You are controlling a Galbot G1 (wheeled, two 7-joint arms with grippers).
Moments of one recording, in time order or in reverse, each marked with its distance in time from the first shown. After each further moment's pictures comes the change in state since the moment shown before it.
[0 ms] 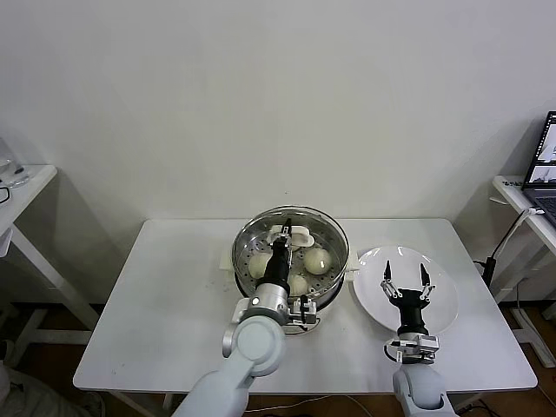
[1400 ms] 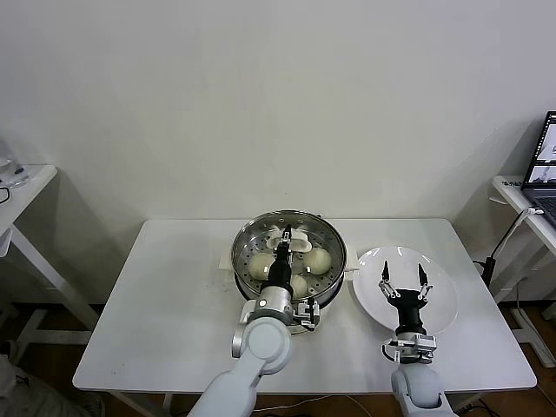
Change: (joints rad) left arm 0.024 -0.063 -0.040 0.080 0.124 -0.026 0.007; right arm 0.007 0.006 -0.002 -0.016 -0.013 0.006 -0.004
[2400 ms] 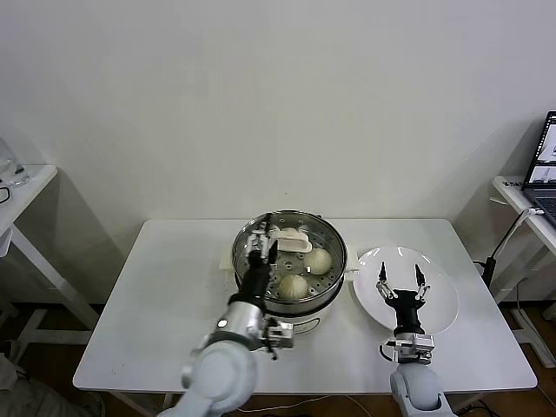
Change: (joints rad) left arm 0.137 0.193 -0.038 -0.374 -0.236 0.011 0.012; right arm -0.020 -0.015 -0.022 0.046 0.002 -0.058 0.020
